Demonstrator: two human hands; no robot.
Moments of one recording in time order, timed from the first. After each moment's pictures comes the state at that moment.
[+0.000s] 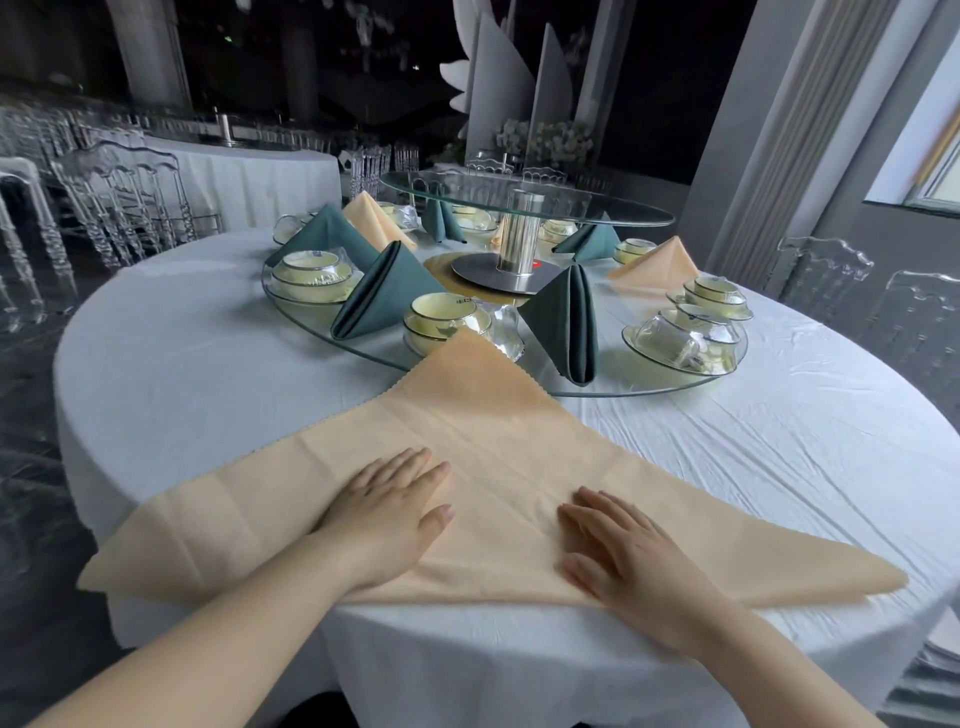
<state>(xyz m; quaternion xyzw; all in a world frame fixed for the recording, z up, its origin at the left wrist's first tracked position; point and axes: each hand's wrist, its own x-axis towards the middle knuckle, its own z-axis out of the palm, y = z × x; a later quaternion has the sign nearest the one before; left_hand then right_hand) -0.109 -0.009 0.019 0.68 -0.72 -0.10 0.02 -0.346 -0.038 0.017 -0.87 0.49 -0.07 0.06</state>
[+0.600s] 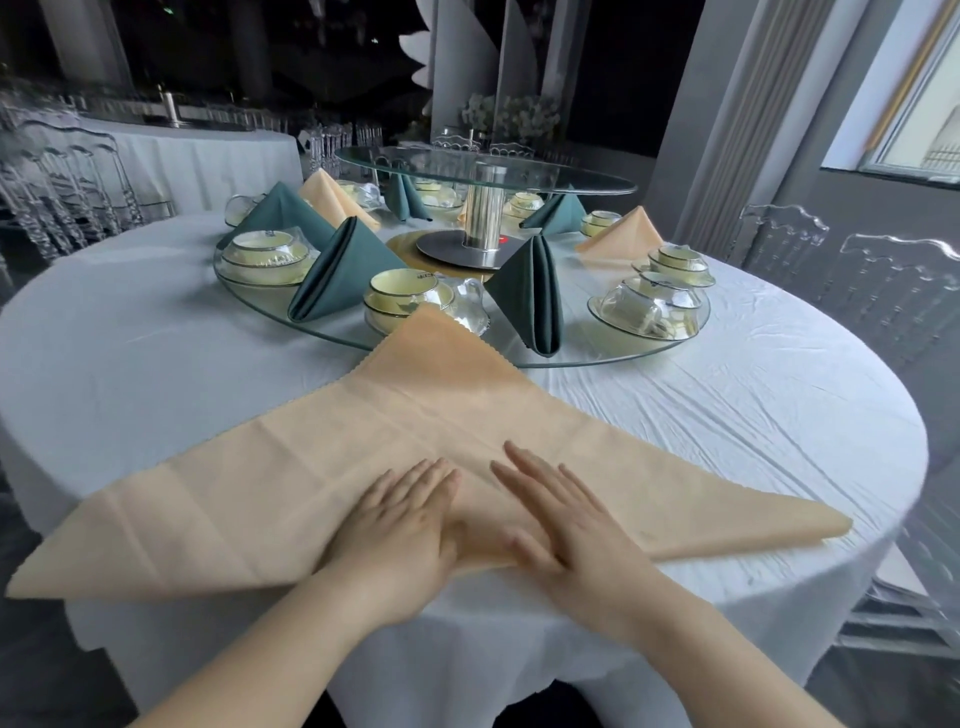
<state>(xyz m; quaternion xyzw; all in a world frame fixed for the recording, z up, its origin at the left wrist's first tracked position) -0.155 0.013 0.009 0.65 -0.75 -0.06 0.03 -0.324 -0.007 0.024 -0.89 0.42 -0.15 0.12</state>
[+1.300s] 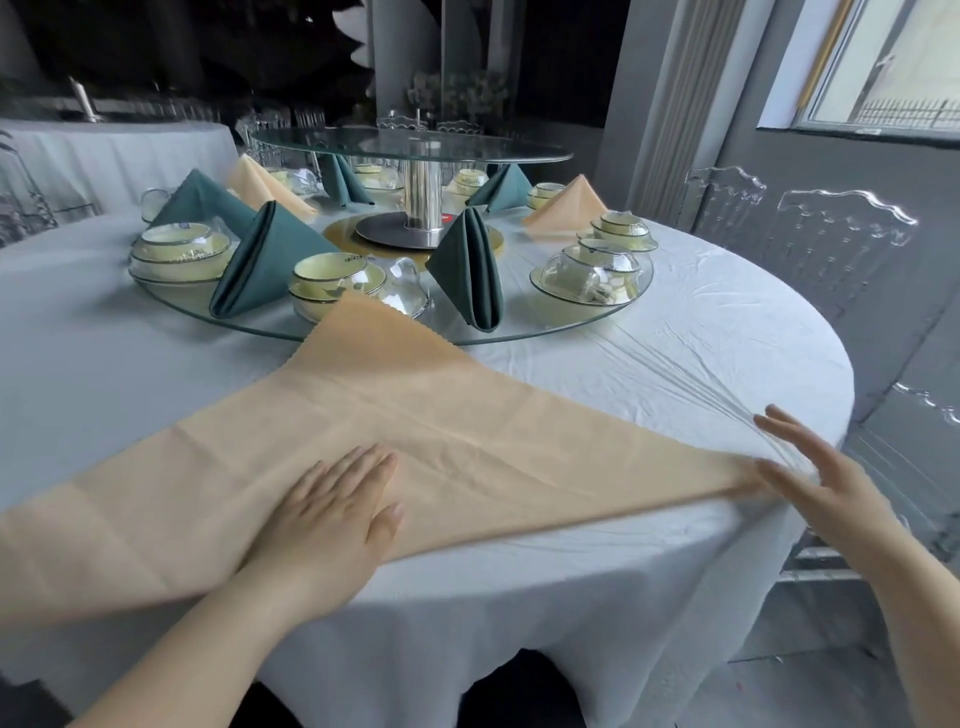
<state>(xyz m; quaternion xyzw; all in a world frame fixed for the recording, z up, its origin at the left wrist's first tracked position) -0.155 0.012 0.005 0.65 -0.75 -0.05 0.07 -0.528 -0.027 0.025 -0.67 0.60 -0.40 0.18</state>
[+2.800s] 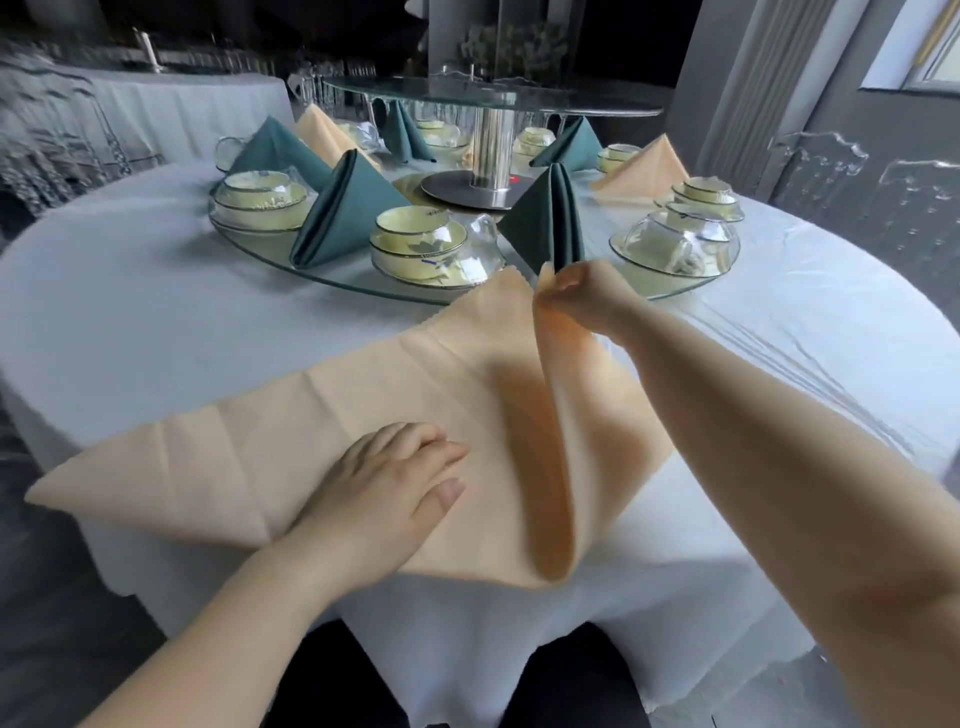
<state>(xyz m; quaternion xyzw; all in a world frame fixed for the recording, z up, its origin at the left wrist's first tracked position) -0.119 0.017 -0.005 0.56 -0.79 0.02 0.24 -0.294 -0.154 0.076 -0.74 0.57 -0.27 0.23</state>
